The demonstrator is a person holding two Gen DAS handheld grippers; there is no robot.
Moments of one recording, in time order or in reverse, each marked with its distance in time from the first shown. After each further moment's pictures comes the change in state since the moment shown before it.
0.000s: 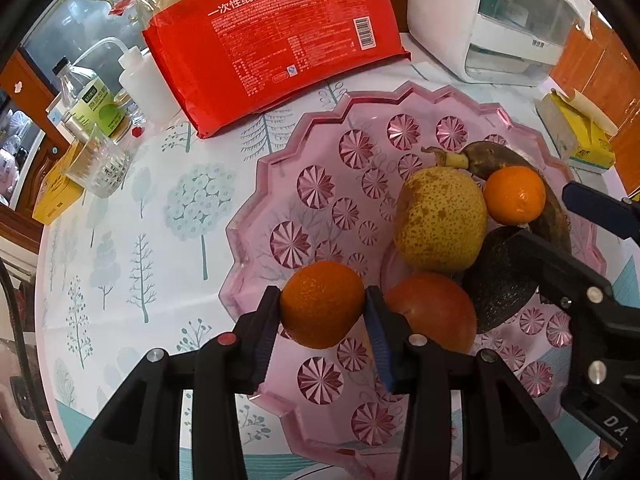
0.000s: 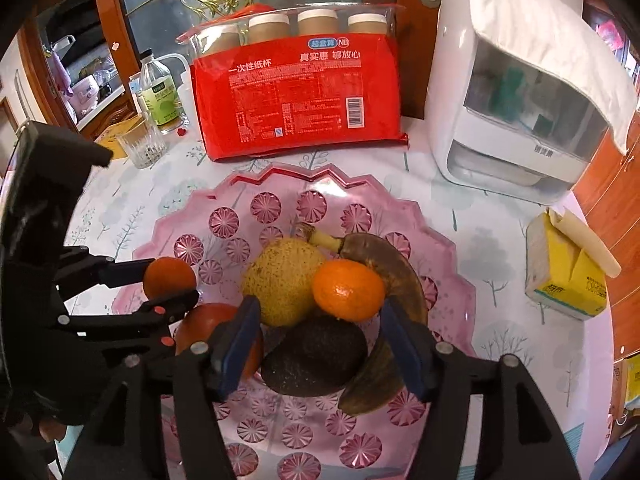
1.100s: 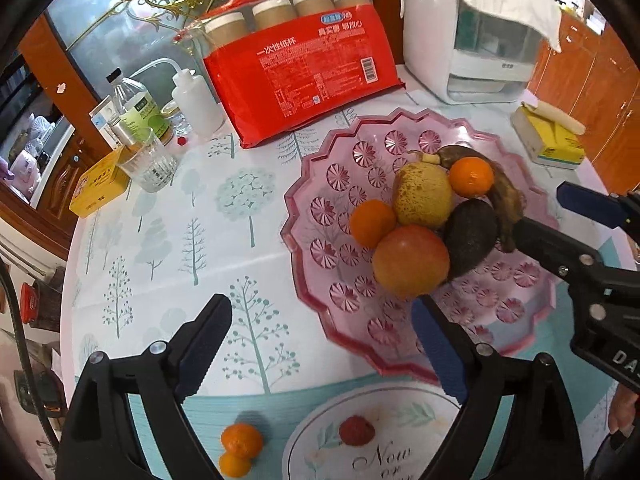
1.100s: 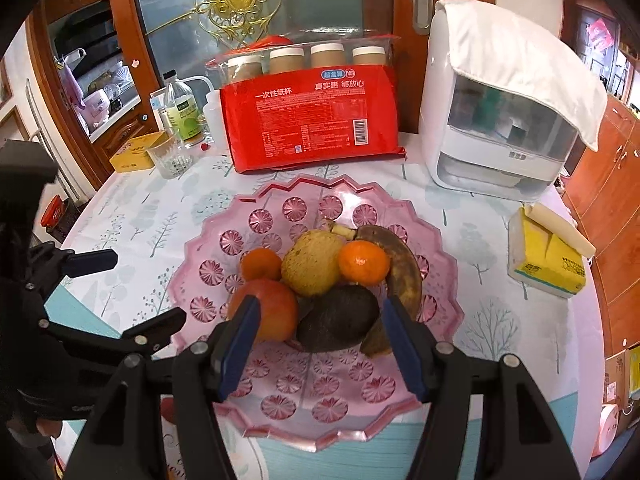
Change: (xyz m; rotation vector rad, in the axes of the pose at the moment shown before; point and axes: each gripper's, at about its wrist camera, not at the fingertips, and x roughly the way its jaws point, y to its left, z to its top) left arm -0.090 0.013 -0.056 -0.005 -0.107 0.020; right arm -0.064 0.017 -0.023 0.020 -0.050 0.016
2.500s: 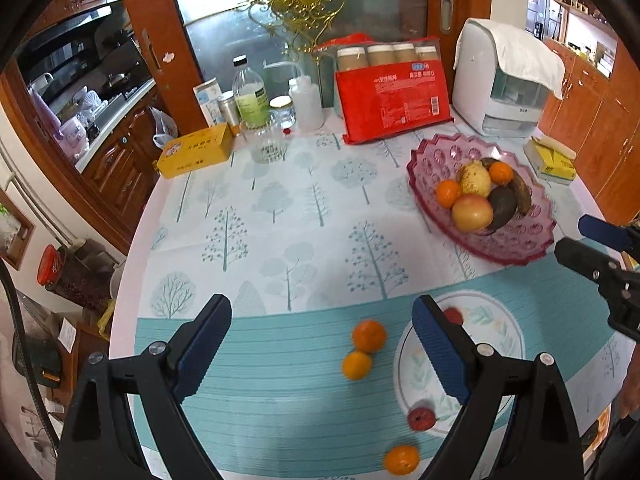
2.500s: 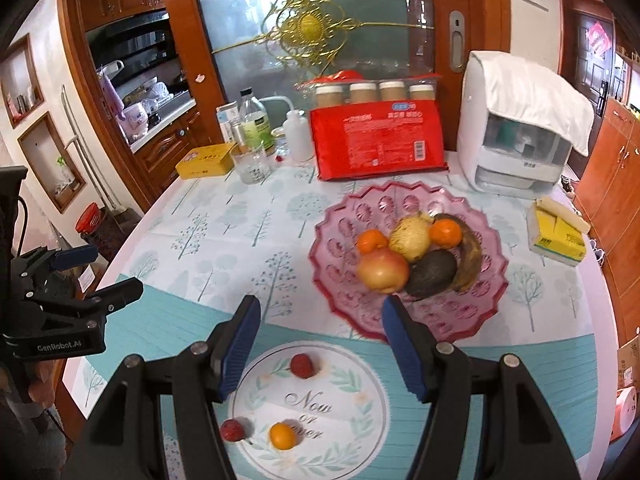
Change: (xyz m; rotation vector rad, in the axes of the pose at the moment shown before) left arm -0.122 0.140 -0.122 -0.117 -0.112 0.043; right arm -0.100 0.118 -0.051 0.010 -0.072 0.070
